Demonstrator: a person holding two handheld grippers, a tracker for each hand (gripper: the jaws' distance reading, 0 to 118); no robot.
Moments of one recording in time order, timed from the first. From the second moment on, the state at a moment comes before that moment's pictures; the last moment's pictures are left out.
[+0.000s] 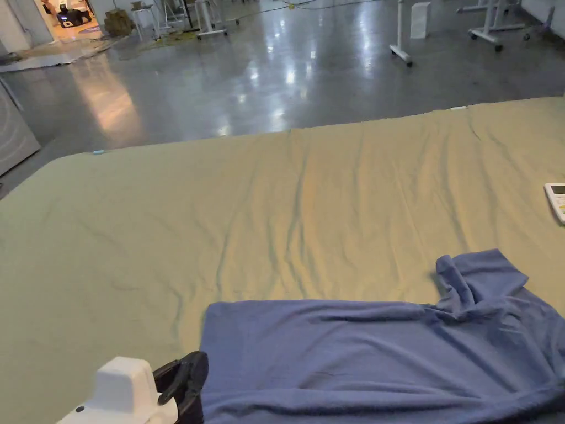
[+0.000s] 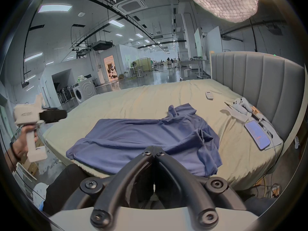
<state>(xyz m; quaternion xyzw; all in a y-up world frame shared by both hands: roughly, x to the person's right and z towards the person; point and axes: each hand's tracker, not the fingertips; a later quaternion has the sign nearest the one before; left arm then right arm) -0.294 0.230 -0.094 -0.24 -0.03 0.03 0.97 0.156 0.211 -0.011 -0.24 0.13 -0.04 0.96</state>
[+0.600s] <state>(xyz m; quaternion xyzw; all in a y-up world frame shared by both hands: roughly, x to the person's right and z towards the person) -0.334 0.105 -0.345 -0.46 0.04 0.02 0.89 0.171 0.174 -0.040 -0.31 0.09 -0.10 0.94</state>
